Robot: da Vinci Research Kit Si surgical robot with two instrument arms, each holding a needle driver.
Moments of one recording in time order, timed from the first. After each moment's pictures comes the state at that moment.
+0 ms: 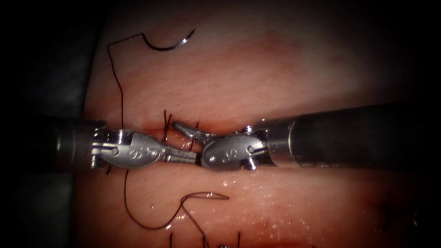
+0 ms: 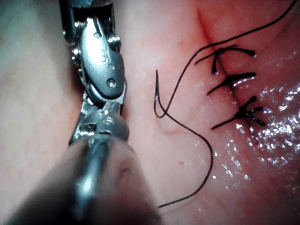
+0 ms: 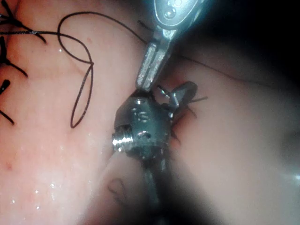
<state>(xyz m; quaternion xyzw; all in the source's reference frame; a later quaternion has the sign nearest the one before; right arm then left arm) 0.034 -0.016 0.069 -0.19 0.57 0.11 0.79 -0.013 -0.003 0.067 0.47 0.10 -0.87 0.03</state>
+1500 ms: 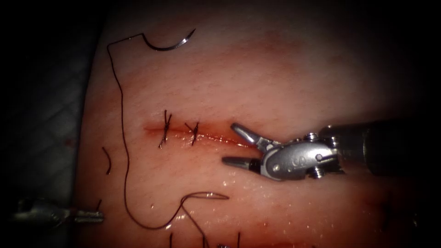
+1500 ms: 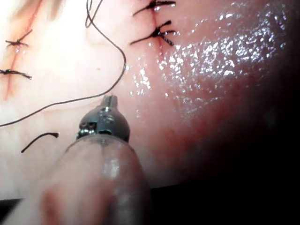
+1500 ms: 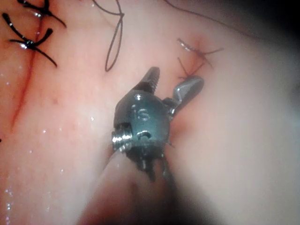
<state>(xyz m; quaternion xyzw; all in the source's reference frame) 0.022 -0.016 0.065 -0.21 0.55 0.13 0.80 0.003 -0.014 0.066 0.43 0.11 -0.89 -0.07</state>
